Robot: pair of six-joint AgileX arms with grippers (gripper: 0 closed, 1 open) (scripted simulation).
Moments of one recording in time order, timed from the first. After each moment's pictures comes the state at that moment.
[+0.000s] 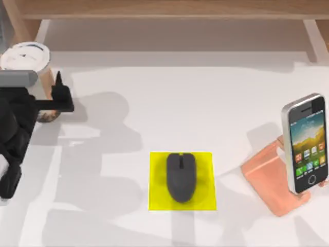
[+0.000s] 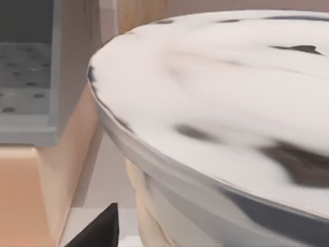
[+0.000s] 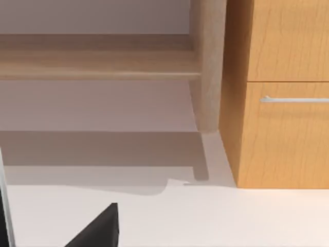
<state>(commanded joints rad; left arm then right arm) -0.08 2.10 0.54 1.46 -0.03 0.00 0.00 0.00 0.00 0.00 0.00 0.00</state>
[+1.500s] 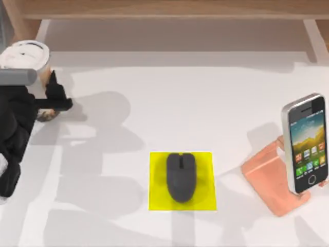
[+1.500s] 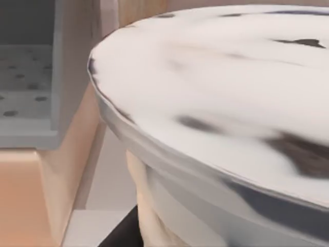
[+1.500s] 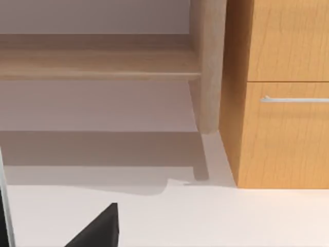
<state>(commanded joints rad) -0.08 2.07 0.54 1.44 -0.03 0.00 0.00 0.00 0.00 0.00 0.00 0.00</state>
